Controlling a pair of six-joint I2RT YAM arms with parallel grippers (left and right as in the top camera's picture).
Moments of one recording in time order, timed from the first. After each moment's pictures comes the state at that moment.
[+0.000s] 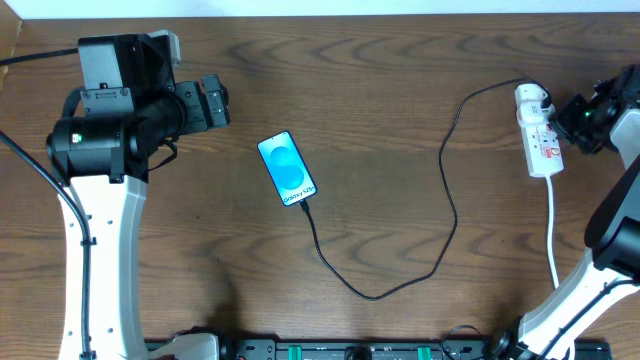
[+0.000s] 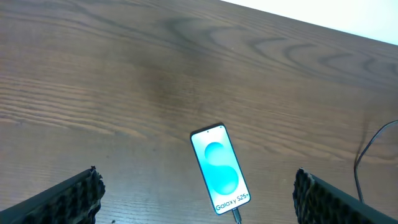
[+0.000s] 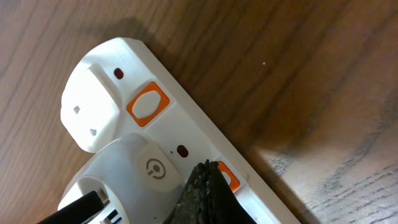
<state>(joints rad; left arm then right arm) 0.05 1.41 1.59 -1.04 0.17 -0.15 -0.43 2.12 1.50 -0.52 -0.32 0.42</state>
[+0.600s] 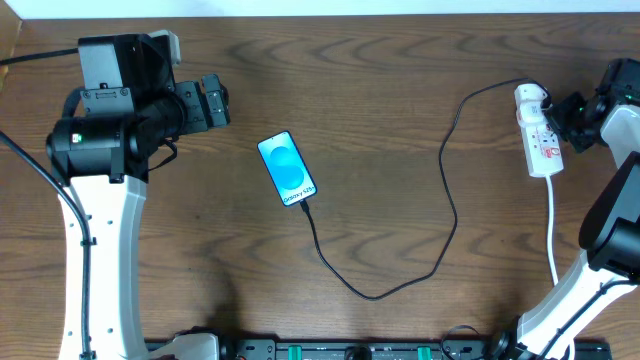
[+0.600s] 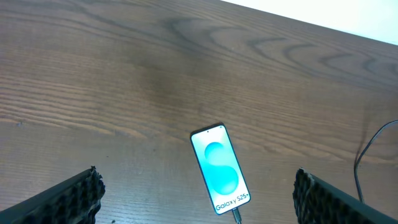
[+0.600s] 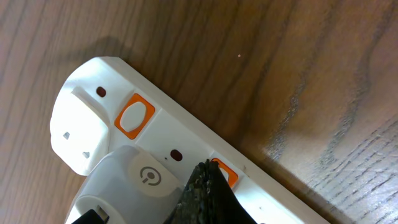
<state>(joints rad) 0.05 1.41 1.59 -1.04 0.17 -0.15 -0.39 2.11 1.50 -0.53 -0.20 0.61</state>
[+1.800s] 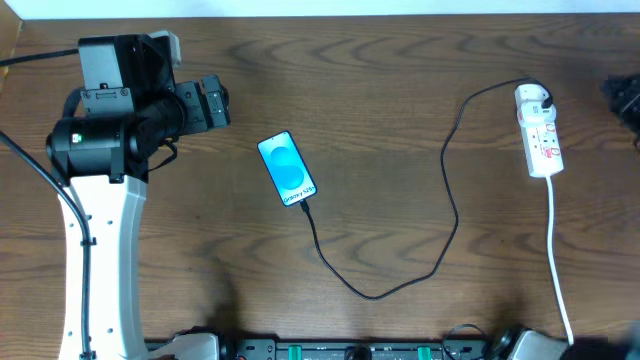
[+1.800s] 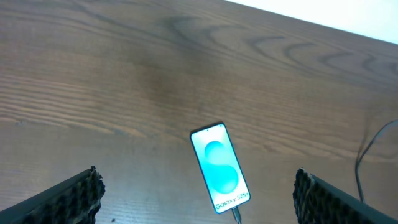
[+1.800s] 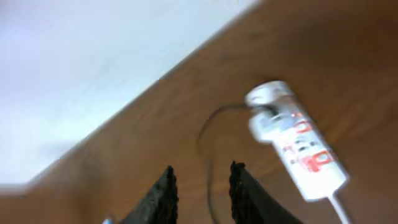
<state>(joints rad) 0.05 1.41 1.59 -1.04 0.17 -0.15 -0.52 1.42 1.46 -0.77 -0.56 0.30</state>
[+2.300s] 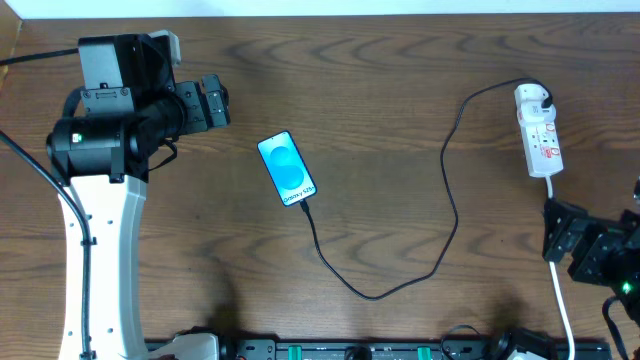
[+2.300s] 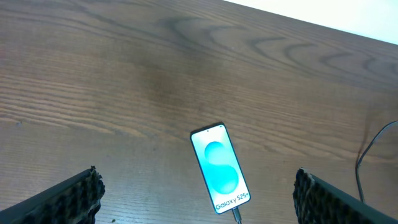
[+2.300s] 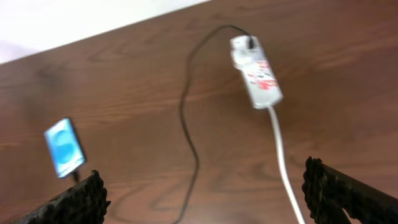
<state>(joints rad) 0.05 1.41 1.59 -1.04 0.17 -0.15 -0.38 0.79 1.46 -1.38 -0.28 -0.02</state>
